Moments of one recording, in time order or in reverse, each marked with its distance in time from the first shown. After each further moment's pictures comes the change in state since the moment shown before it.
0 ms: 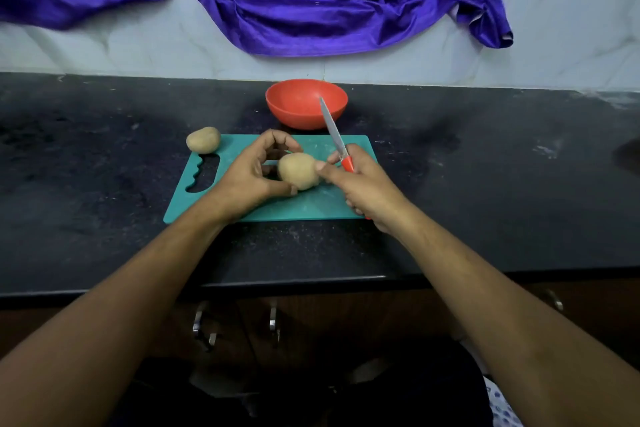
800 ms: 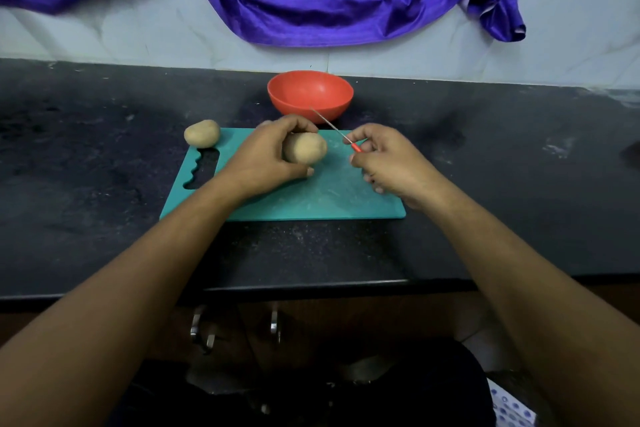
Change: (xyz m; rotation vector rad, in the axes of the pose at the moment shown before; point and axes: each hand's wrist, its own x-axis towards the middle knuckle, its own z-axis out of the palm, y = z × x) left_hand 0.030 0.013 0.000 0.472 0.017 0.073; right_hand 0.015 -0.018 -0.031 -0.170 -0.005 -0.045
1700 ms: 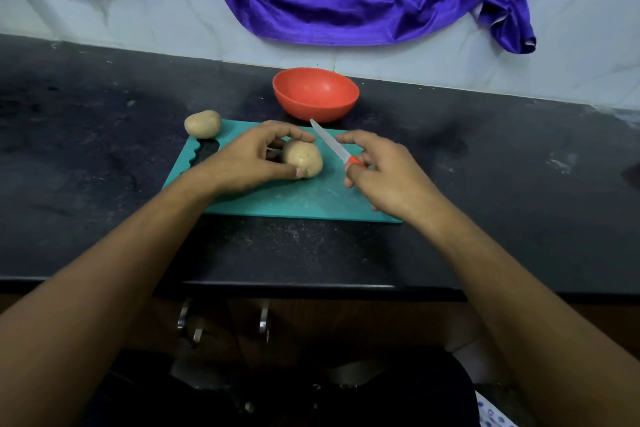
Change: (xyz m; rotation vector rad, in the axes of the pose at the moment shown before) left_hand -0.015 -0.010 -0.011 -0.222 -0.134 -0.129; right_hand -0.020 -0.005 0.005 -0.327 -0.004 -0.160
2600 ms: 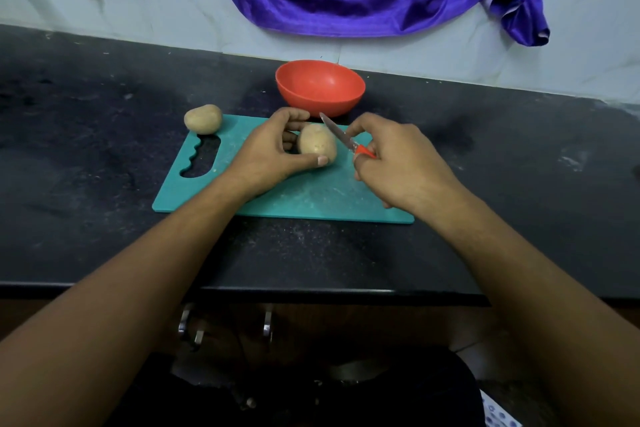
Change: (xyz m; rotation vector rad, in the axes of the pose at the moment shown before) left_hand 0.024 -0.017 0.026 -0.099 0.253 -0.017; right_hand 0.005 -0.023 -0.009 -0.255 0.029 0.030
